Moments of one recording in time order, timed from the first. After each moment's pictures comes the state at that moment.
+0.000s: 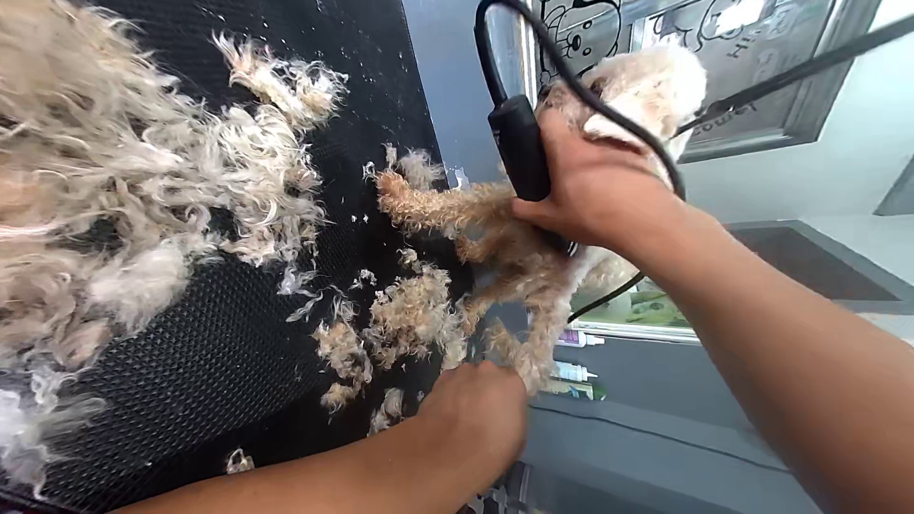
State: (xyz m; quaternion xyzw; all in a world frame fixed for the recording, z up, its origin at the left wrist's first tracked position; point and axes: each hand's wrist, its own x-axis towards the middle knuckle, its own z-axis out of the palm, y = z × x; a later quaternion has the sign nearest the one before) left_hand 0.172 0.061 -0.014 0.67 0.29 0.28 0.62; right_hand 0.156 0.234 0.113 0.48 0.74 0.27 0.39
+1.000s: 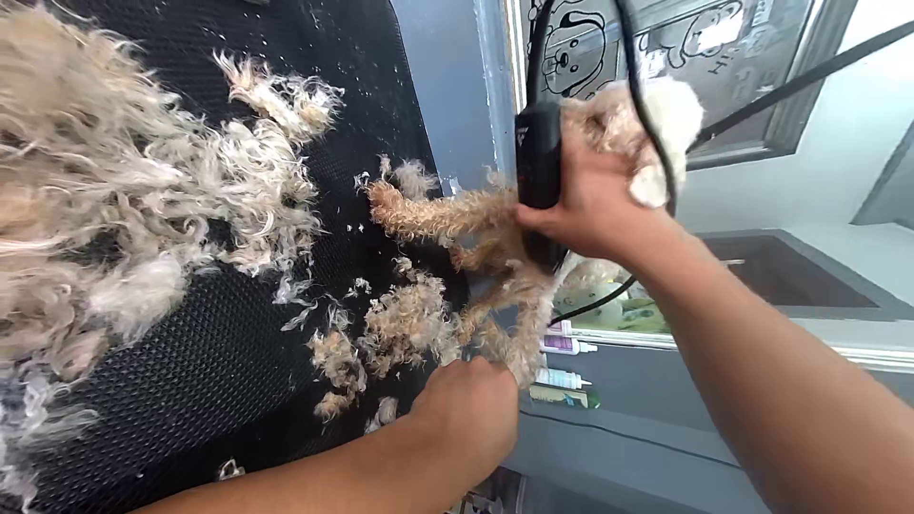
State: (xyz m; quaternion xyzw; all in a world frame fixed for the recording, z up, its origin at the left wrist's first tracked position) left_hand 0.165 0.070 -0.011 0.67 0.31 0.27 0.62; right_hand 0.175 0.244 0.124 0.51 0.77 0.22 0.32
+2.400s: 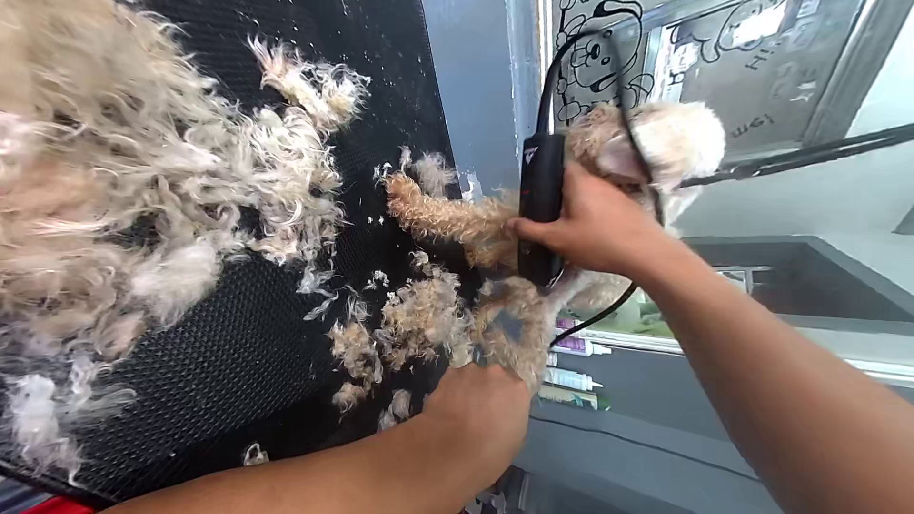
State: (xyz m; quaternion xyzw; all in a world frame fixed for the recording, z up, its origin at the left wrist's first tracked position) left_hand 0.170 0.066 -0.018 0.70 0.30 0.25 0.60; right_hand 0.185 0.239 0.104 0.58 0.73 0.15 0.34
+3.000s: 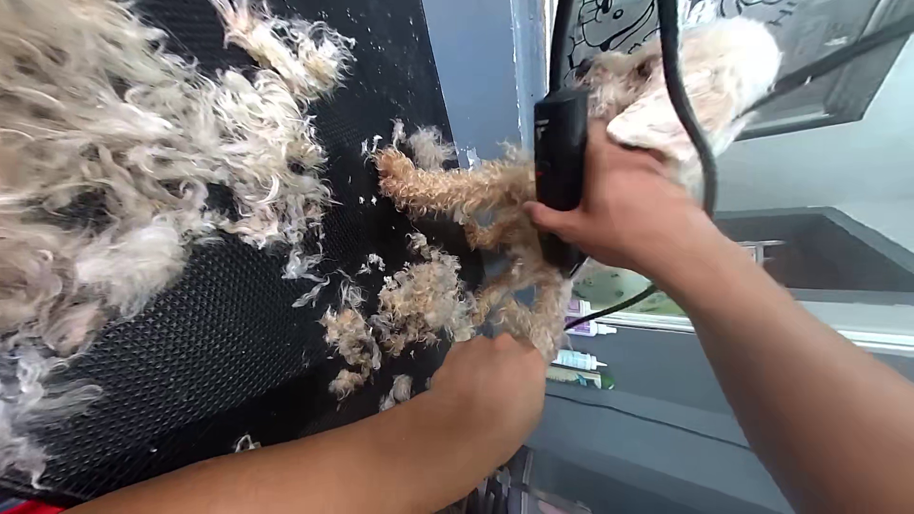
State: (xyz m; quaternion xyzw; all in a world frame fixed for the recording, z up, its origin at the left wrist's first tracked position) left_hand 0.167 0.071 -0.011 0.68 0.33 0.27 0.60; right_hand 0.188 0.216 0.112 0.52 0.74 0.25 0.35
